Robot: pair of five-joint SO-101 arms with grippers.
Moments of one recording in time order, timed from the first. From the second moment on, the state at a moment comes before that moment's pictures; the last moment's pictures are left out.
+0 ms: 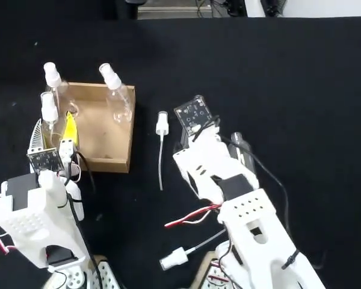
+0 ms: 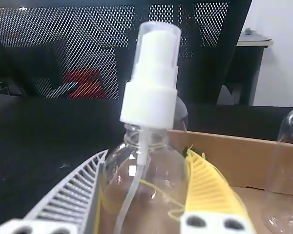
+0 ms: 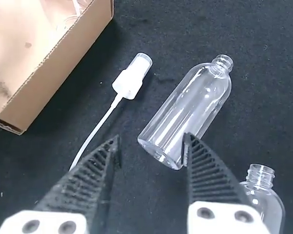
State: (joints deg) left arm -21.1 13.8 83.6 -92.2 -3.6; right arm -21.2 -48.0 67.4 34.1 8.7
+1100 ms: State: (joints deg) left arm -24.9 13.8 83.9 -96.1 -3.6; right arm -21.2 -48.0 67.4 34.1 8.7
